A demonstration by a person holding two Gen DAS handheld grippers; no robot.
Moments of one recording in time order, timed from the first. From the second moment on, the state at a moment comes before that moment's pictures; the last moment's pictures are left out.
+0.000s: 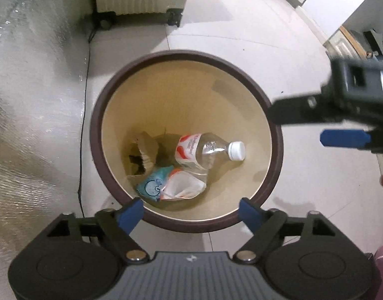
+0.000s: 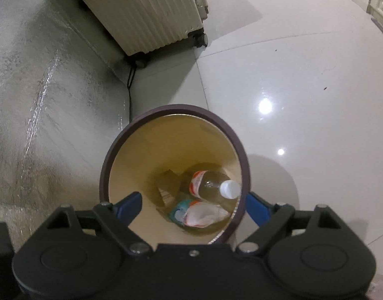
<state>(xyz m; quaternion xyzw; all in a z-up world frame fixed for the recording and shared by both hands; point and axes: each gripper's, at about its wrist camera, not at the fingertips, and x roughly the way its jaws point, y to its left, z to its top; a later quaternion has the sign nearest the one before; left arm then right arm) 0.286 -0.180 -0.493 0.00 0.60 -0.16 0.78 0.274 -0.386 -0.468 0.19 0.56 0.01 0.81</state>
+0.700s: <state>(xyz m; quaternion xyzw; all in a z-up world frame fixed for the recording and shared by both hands) 0.264 -0.146 -0.422 0.03 0.57 -0.11 0.81 0.216 -0.395 -0.421 0.13 0.53 -0.02 0.84</state>
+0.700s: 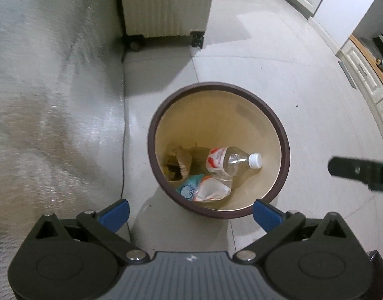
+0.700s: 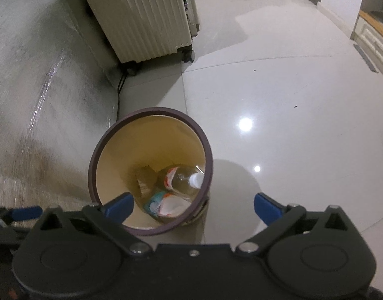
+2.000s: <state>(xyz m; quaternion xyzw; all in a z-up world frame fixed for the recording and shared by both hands) 0.091 -0.138 -0.133 0.04 0.39 -0.16 0.90 0.014 -0.392 -0.164 0.06 0.38 -0.09 0.92</state>
